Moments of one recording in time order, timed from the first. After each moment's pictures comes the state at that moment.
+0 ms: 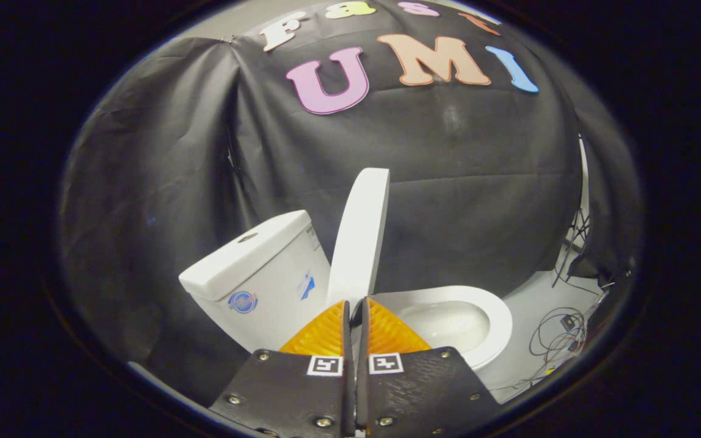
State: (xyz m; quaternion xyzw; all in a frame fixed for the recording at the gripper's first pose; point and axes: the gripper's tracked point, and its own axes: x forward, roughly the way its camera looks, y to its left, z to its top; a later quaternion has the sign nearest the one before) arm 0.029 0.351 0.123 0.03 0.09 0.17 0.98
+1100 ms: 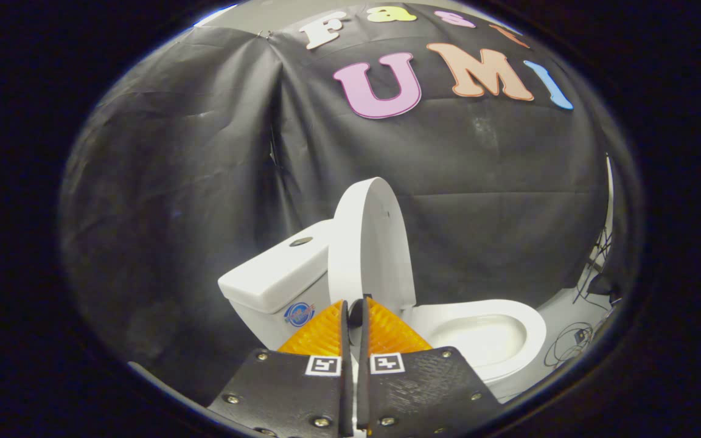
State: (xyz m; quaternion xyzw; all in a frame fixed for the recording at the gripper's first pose) arm 0.015 0.449 0.128 0.02 0.05 0.23 0.97
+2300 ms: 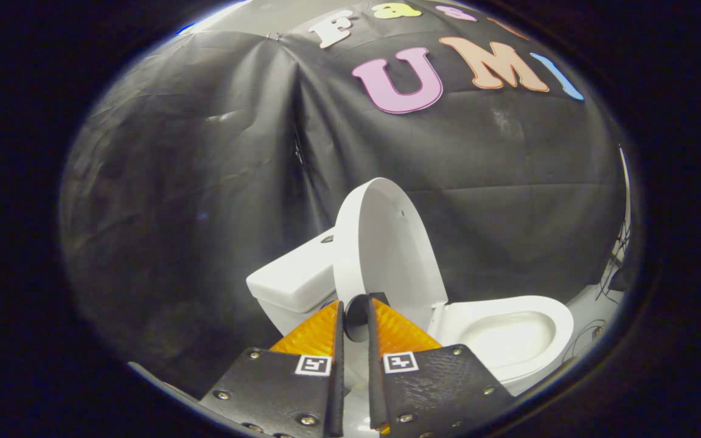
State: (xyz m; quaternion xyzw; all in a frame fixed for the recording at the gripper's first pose) arm 0.006 0.482 0.116 0.03 0.06 0.30 0.95
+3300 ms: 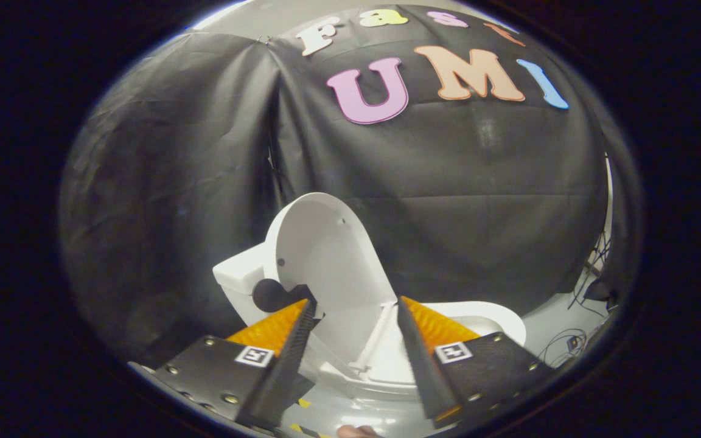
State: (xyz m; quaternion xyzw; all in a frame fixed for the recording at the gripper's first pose) arm 0.012 0.361 0.133 0.01 0.05 0.24 0.97
